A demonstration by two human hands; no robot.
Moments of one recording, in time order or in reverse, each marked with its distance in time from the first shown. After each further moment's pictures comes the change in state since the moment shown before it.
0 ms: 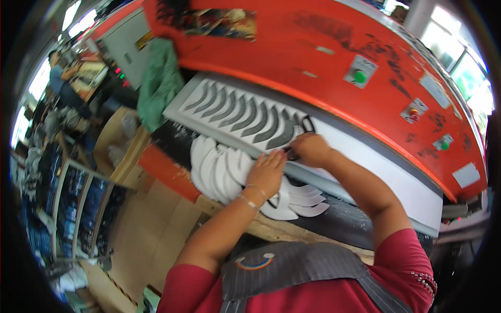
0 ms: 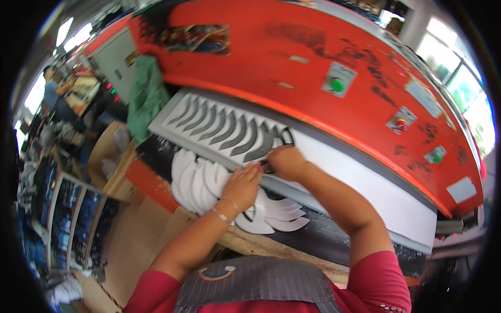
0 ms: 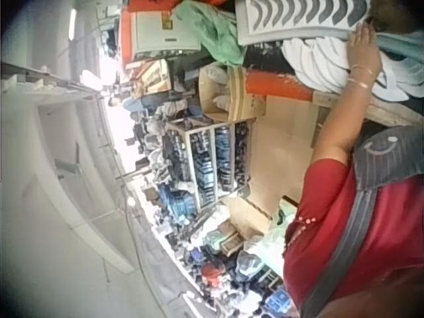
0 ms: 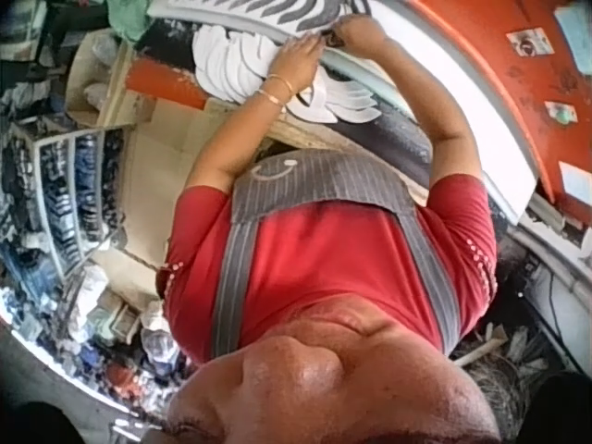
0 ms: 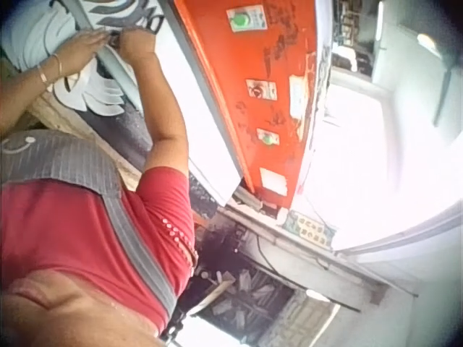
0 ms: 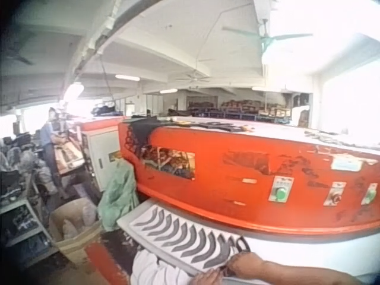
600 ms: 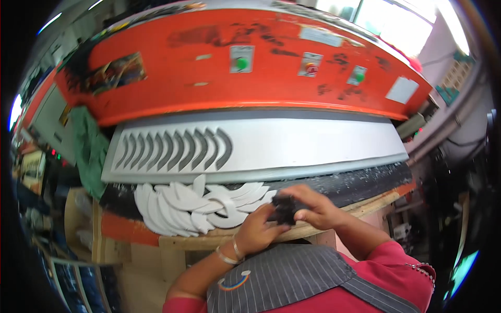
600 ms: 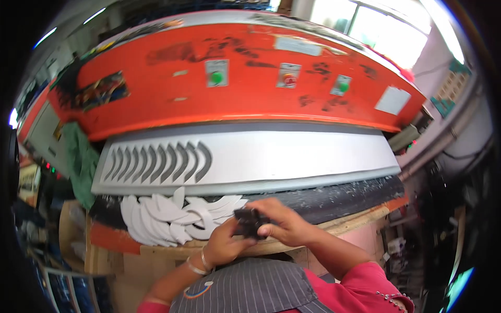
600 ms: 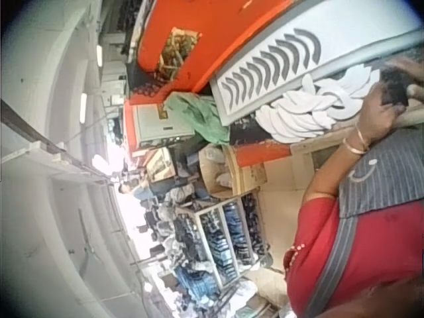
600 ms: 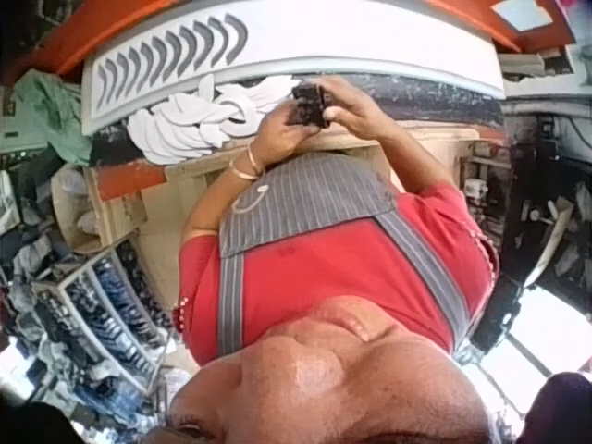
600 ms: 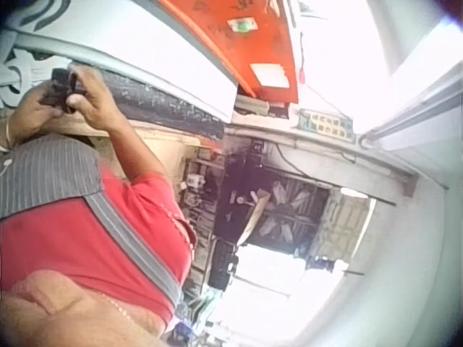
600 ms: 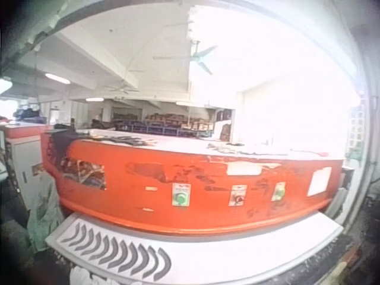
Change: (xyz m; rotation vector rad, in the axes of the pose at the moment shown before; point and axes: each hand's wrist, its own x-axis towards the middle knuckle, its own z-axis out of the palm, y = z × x) left_hand -0.059 0.123 -0.024 -1.071 -0.407 0.274; right_hand -0.250 -0.099 0.006 0.887 0.623 0.096
